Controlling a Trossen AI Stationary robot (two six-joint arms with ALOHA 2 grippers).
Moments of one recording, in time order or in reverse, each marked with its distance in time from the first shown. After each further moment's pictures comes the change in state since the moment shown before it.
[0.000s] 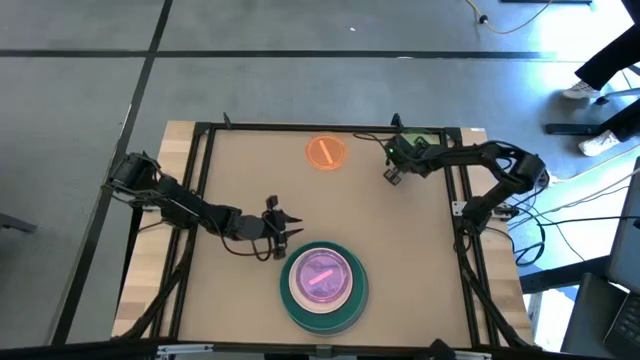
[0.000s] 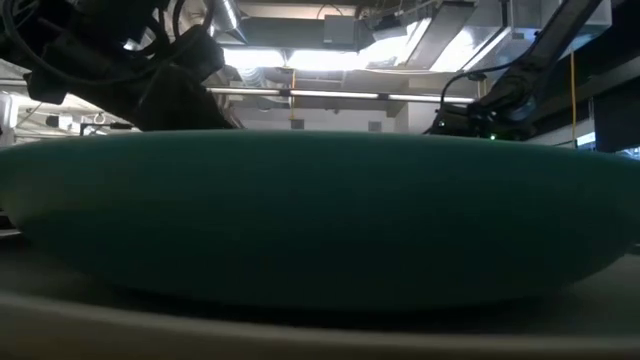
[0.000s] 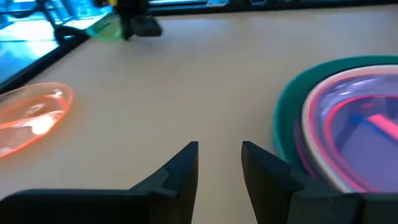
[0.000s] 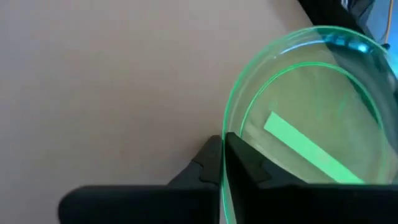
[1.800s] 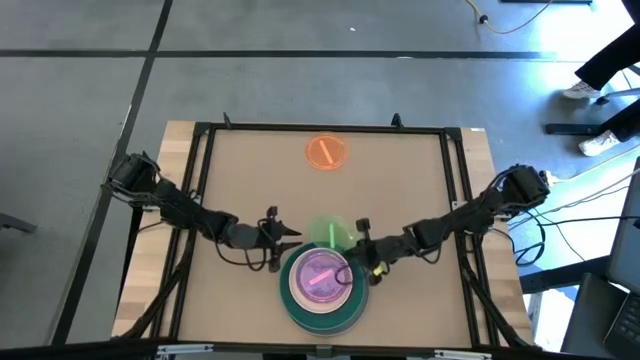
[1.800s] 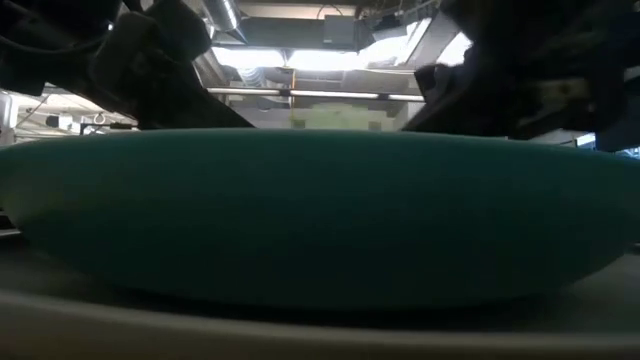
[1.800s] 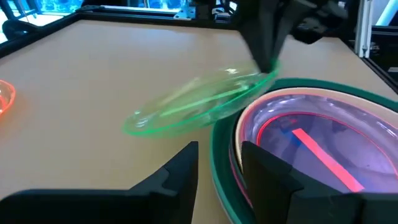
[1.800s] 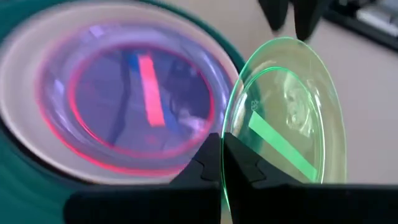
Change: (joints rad) left arm -0.103 0.001 0.000 0.054 0.017 -0.113; right arm 1.063 -0.009 0.022 0.569 -0.119 -0.132
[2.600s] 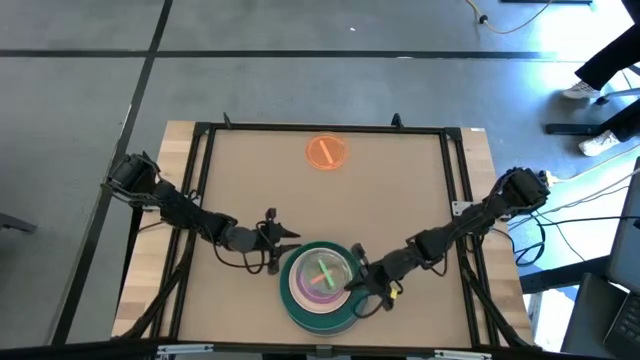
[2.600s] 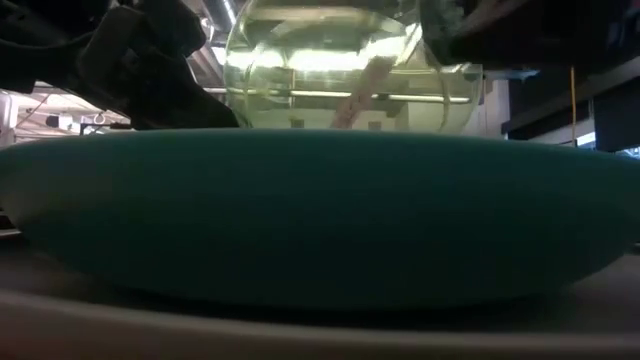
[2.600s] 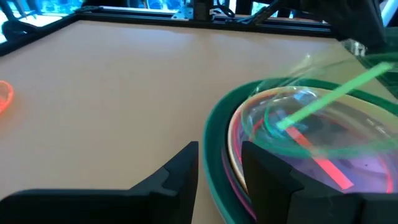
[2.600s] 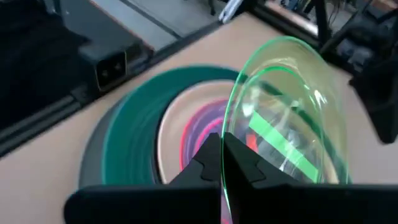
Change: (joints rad) left arm -0.030 0.000 0.000 -0.002 -0.032 -0.012; right arm 0.112 0.019 0.076 0.057 -0.223 -0.128
